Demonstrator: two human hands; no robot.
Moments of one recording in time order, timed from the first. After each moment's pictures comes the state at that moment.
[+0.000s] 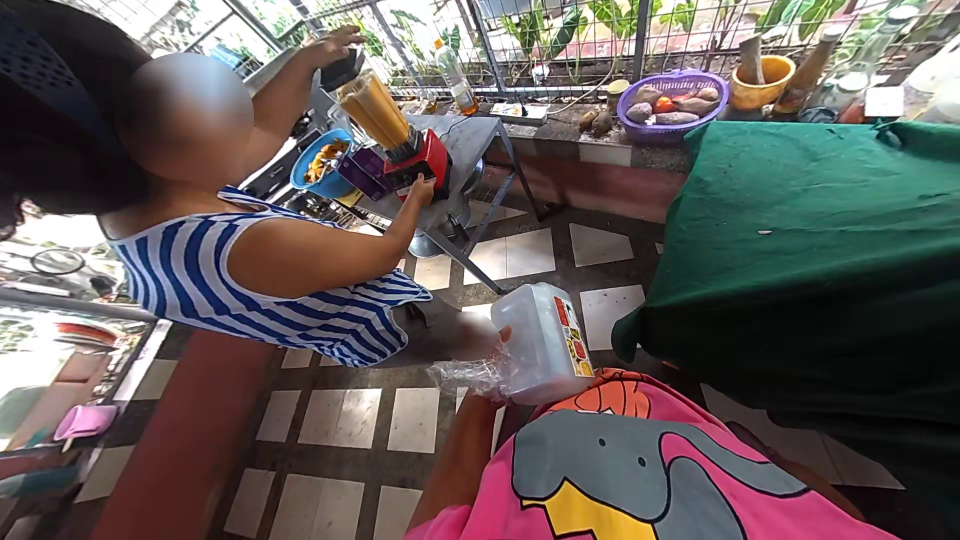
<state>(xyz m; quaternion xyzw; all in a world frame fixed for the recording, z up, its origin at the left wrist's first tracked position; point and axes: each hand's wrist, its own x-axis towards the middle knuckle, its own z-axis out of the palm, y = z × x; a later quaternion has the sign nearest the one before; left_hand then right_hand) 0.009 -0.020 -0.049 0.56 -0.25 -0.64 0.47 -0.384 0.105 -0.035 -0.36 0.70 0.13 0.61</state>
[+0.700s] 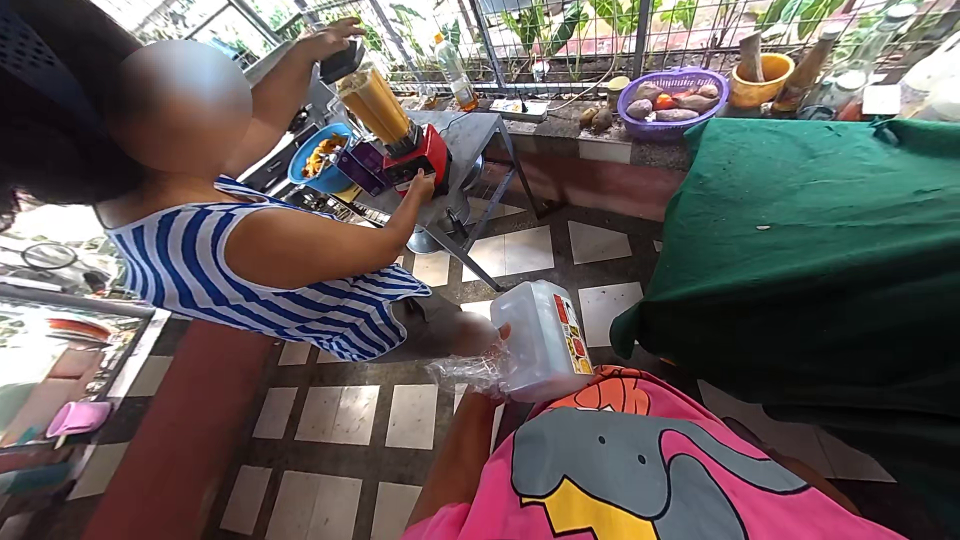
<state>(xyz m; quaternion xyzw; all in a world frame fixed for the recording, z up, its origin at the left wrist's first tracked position) 0.012 -0.012 -0.049 0.56 -0.25 -0.63 0.47 -0.451 0.191 -0.338 -0.33 0.82 0.04 0.47</state>
